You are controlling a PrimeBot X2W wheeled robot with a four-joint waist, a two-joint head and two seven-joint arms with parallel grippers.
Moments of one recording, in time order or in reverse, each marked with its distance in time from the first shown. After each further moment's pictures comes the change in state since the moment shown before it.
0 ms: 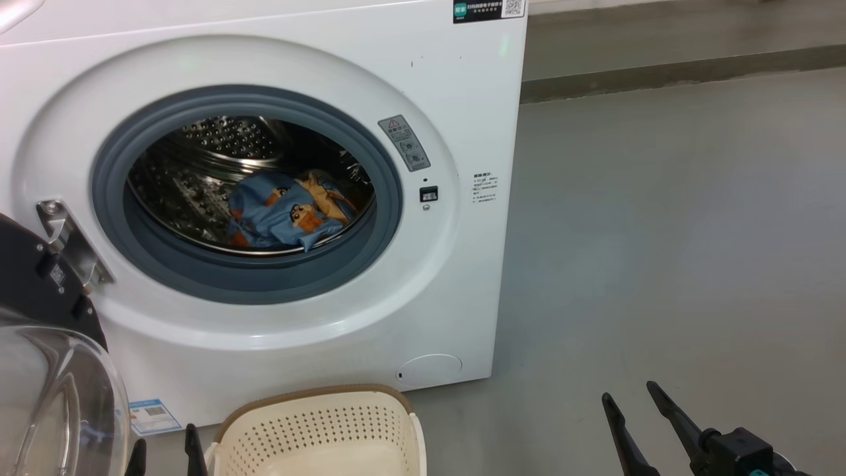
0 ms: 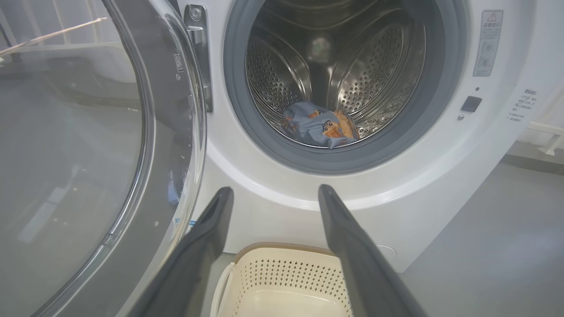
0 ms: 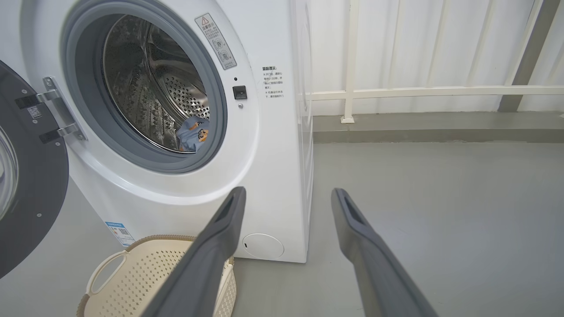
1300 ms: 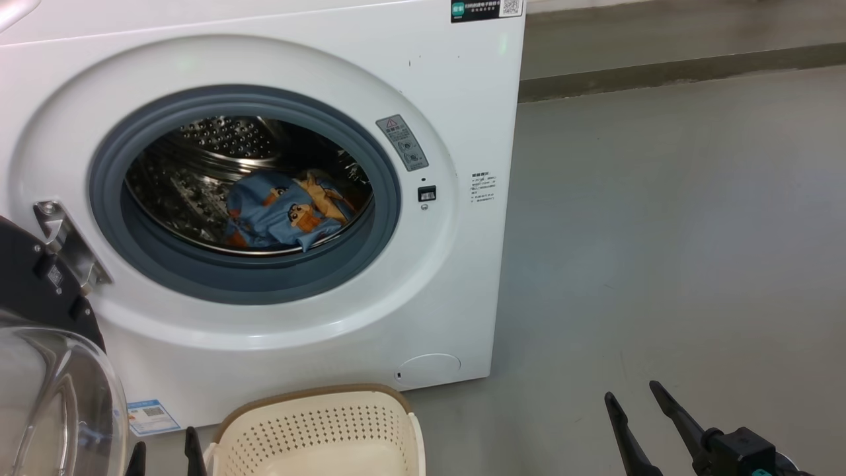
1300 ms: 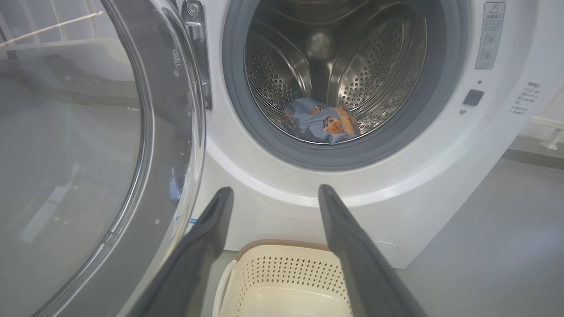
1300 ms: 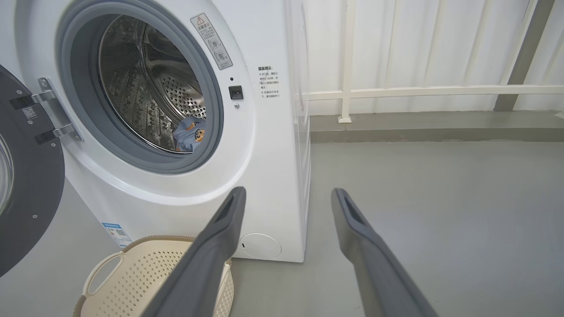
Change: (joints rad) left arm 0.000 -0.002 0.008 0.012 0.016 -0.010 0.000; right arm 0.000 -0.001 -0.007 0.000 0.000 0.000 0.000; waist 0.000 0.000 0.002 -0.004
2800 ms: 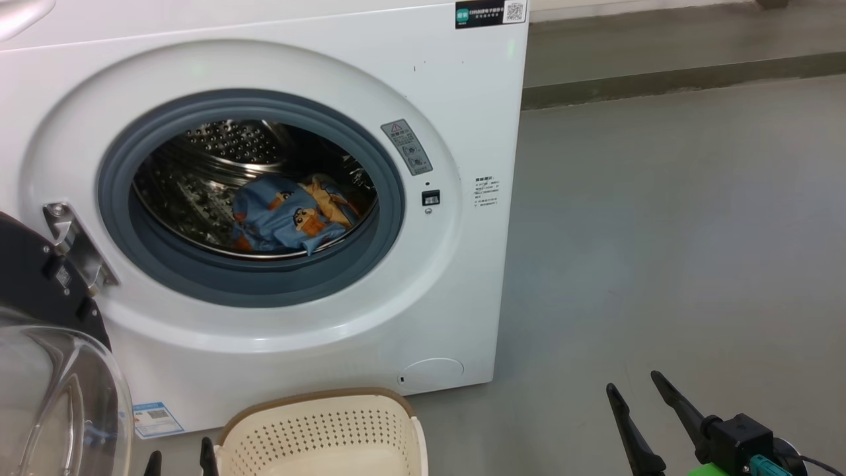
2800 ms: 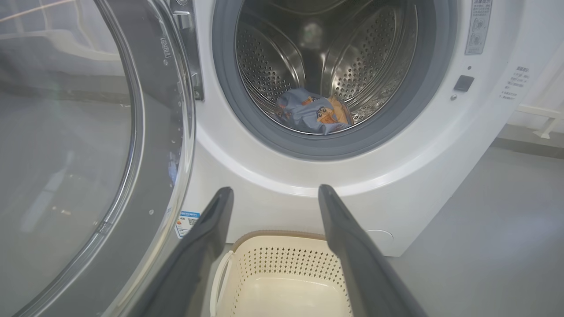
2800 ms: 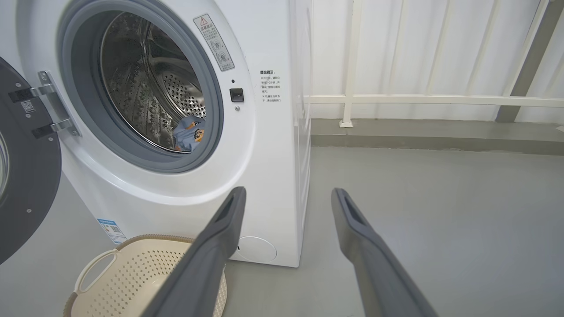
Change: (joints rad) left arm 0.017 0.000 -0.034 0.011 0.008 0.004 0.000; right arm -0.046 -0.031 0.014 0.044 0.000 0.000 0.000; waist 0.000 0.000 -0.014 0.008
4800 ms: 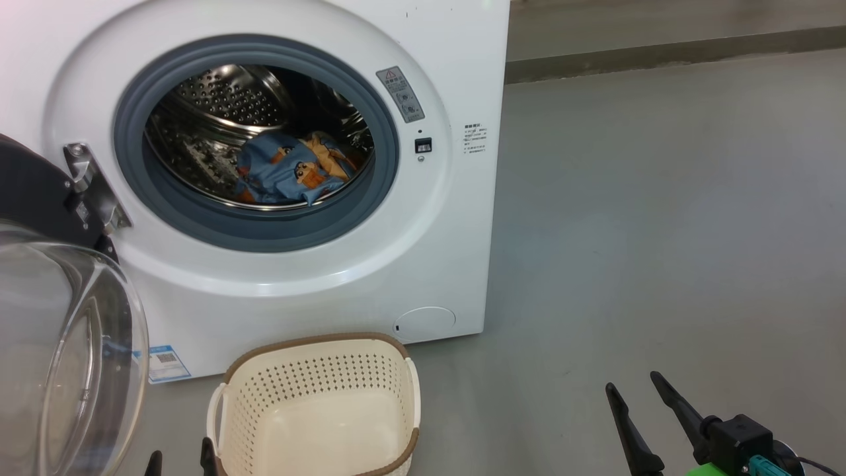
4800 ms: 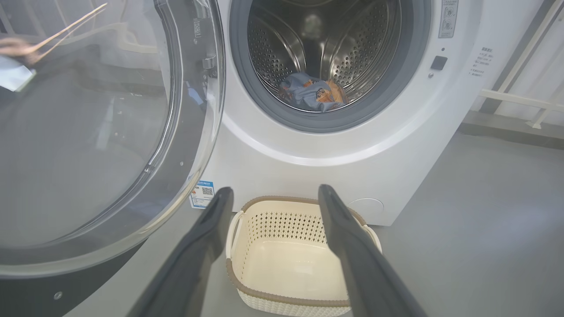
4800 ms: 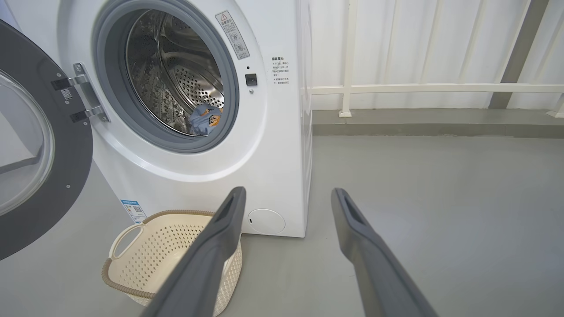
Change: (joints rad) left arm 0.000 0.000 -0.001 0.000 -0.001 0.013 0.000; right arm 0.000 0.018 -0.012 0.004 0.000 0.000 0.000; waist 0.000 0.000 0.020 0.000
